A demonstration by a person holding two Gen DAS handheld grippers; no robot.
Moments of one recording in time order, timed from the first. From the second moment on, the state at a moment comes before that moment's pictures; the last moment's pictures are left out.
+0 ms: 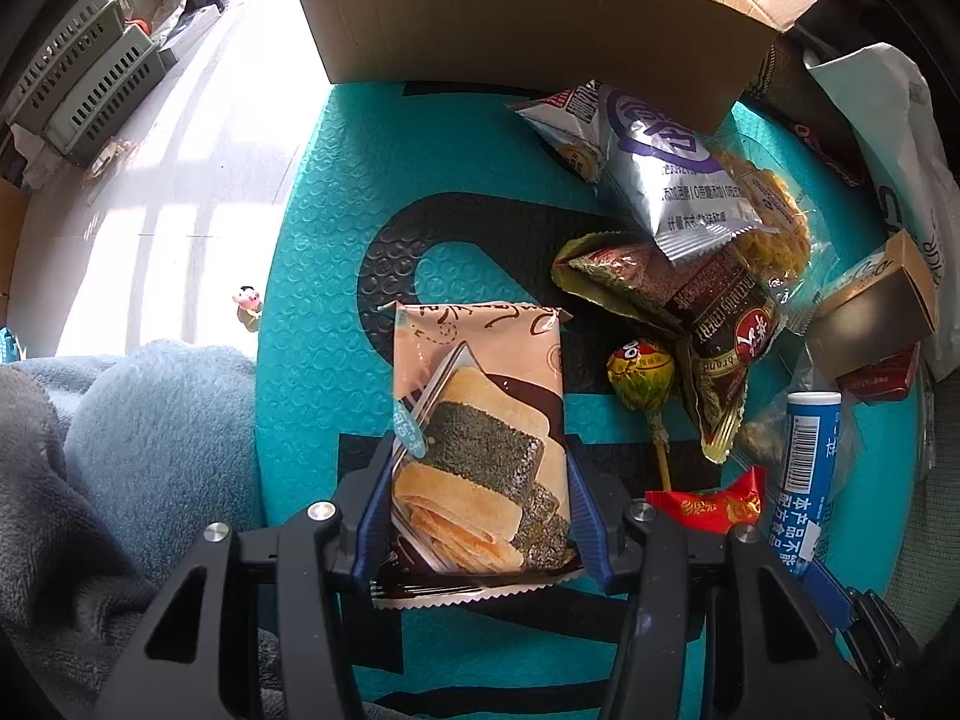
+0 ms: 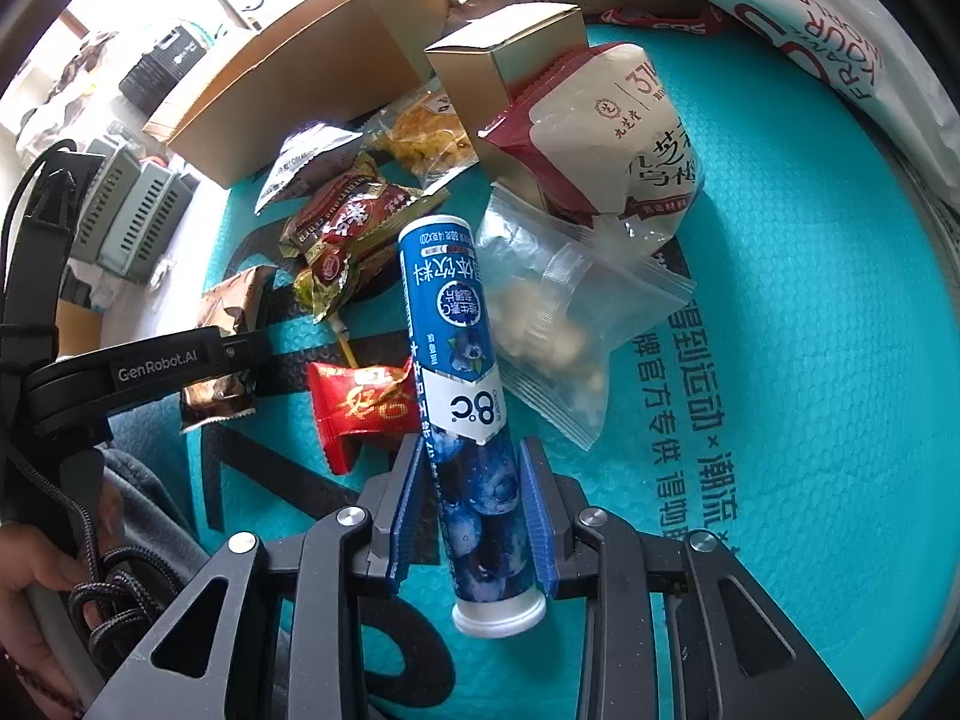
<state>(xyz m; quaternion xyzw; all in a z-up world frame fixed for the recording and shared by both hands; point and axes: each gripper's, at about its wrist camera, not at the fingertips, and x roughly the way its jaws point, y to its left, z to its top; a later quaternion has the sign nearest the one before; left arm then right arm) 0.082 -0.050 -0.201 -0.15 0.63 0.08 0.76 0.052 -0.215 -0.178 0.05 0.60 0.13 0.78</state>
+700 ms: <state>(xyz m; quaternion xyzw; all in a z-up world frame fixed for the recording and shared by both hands) 0.045 -0.011 -0.109 -0.13 0.55 0.04 0.83 0.041 -0.199 -0.136 0.07 0.58 0.19 0.79</state>
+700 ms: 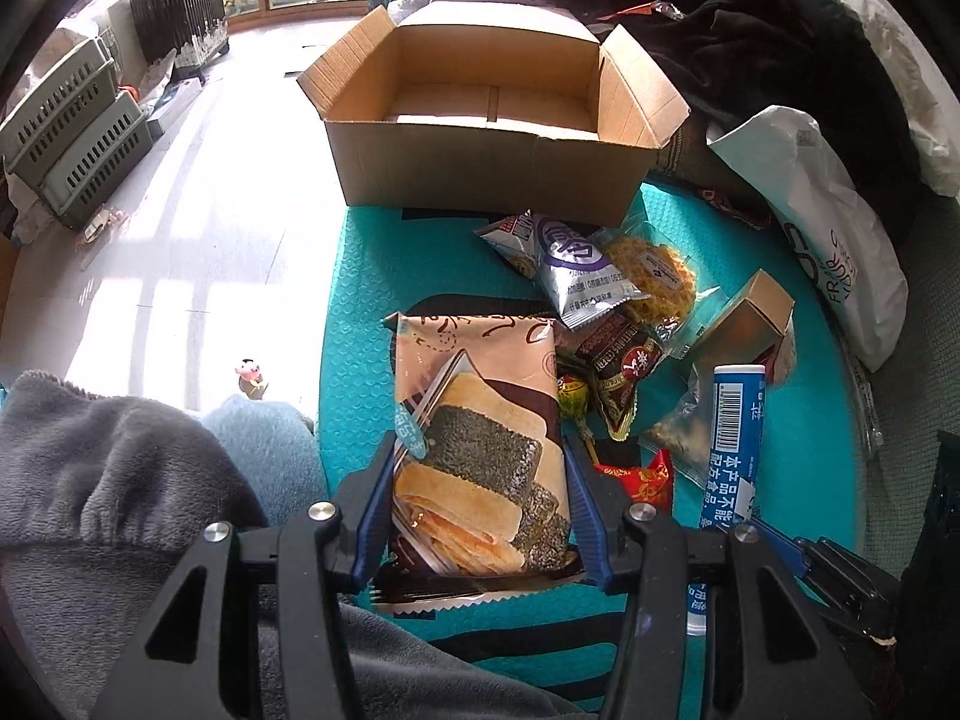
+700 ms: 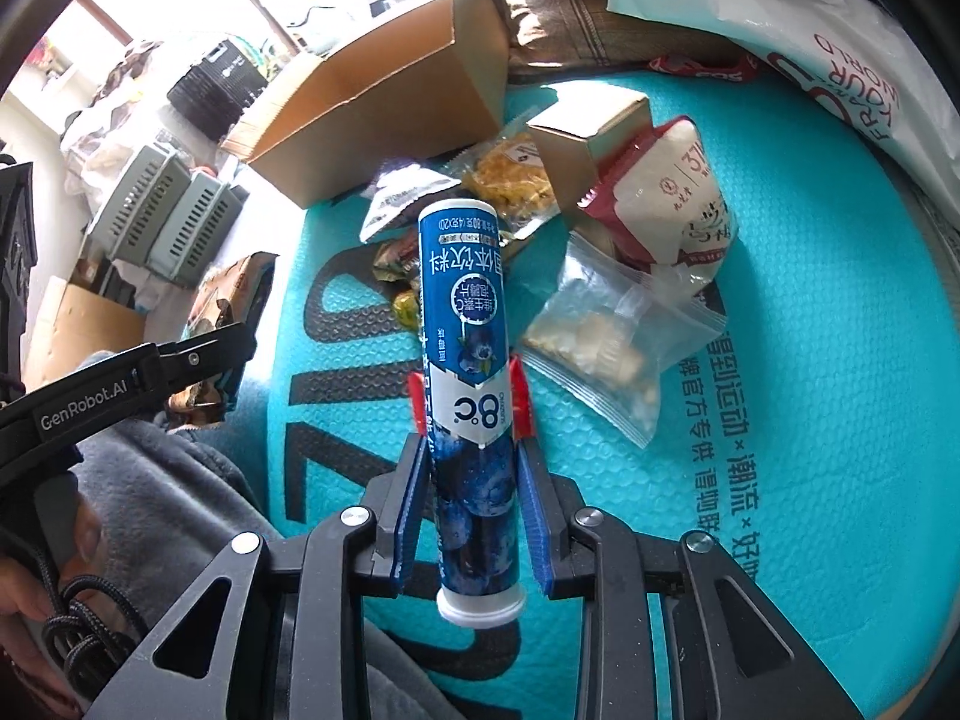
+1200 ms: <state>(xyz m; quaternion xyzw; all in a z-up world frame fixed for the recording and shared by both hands) 0.100 0.021 -0.036 -0.13 0.46 0.03 0.88 0.101 -0.141 -0.064 0.05 0.49 0.27 0.83</state>
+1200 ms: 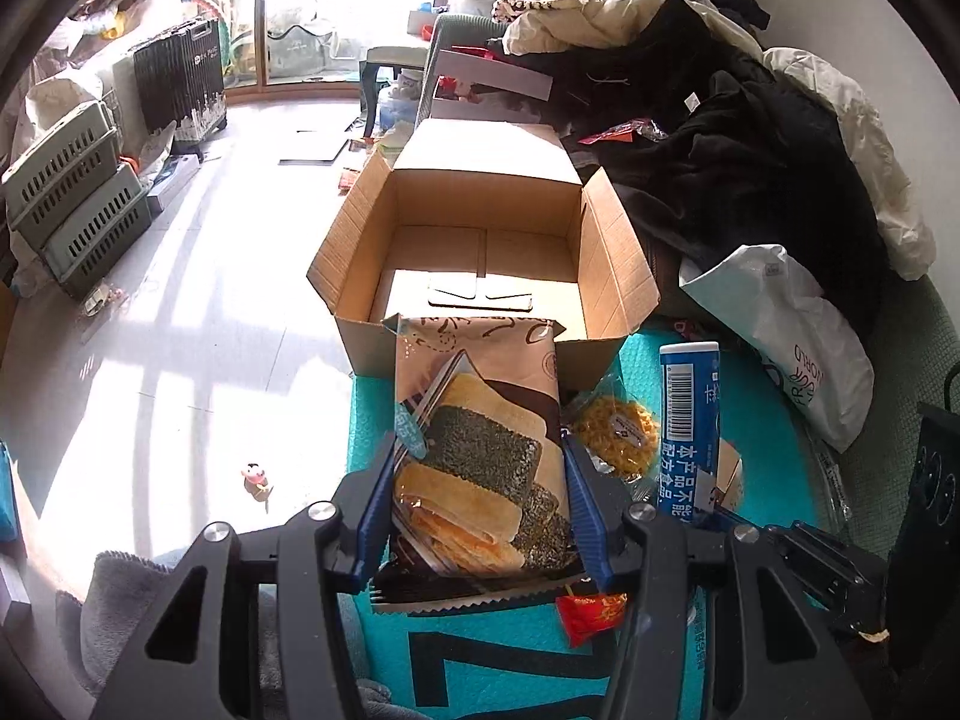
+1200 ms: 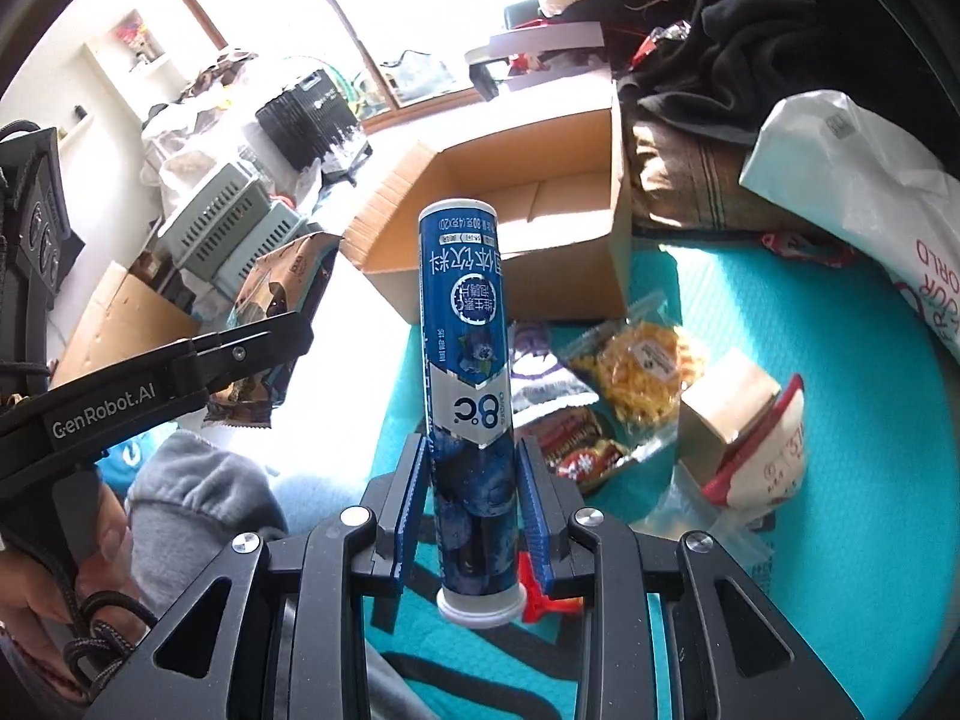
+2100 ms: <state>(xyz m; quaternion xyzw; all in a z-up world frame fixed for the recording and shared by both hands) 0.290 0.050 -0.019 -0.05 0.41 0.02 0.91 0.308 -0.083 -0.027 0.01 0.46 0.26 0.85</state>
